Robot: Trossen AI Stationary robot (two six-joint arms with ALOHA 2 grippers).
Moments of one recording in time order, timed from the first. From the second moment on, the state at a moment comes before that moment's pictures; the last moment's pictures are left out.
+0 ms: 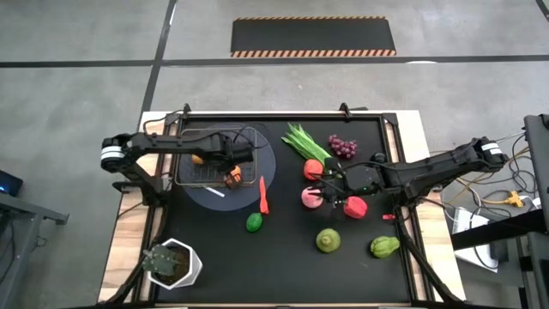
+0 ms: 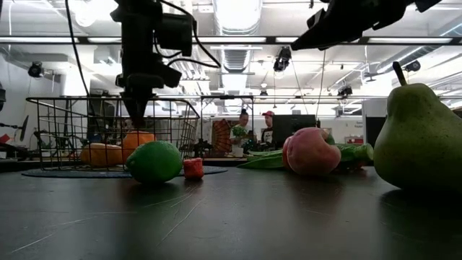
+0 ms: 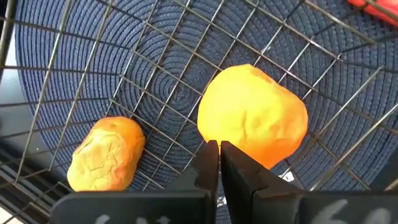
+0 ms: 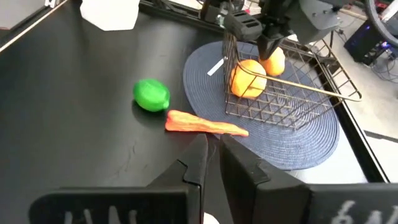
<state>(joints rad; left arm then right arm) 0.22 1.55 1.16 -1.10 -0.24 -0.35 0.17 1.16 0.73 -0.04 0.16 -0.20</state>
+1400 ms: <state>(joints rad) 0.23 1.54 1.10 -1.17 -0.17 -0.31 0.17 1.16 0.73 -0.03 0.16 -0.19</state>
